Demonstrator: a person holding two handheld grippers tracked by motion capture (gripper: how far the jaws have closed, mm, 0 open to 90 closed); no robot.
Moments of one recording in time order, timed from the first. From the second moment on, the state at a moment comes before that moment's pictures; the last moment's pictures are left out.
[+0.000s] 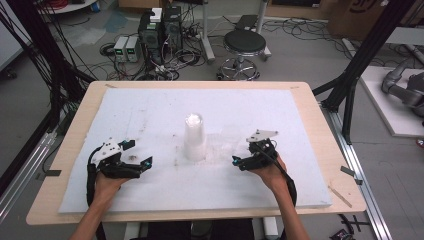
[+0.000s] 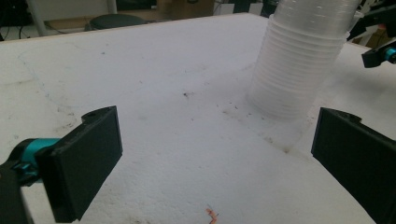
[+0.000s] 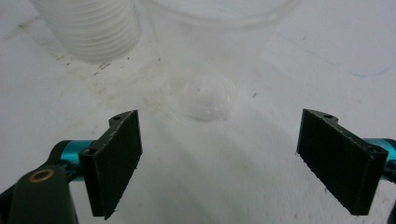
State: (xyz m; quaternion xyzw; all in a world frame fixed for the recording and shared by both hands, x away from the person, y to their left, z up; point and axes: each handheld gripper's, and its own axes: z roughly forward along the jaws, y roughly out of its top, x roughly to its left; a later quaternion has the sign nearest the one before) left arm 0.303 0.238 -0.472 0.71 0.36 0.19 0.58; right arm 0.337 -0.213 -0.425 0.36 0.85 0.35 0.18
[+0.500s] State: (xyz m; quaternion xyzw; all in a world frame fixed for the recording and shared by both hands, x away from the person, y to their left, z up) left arm 0.295 0.237 -0.472 0.71 0.36 0.19 0.57; right arm 0.297 -0.255 -0.445 0.36 0.77 0.45 0.25
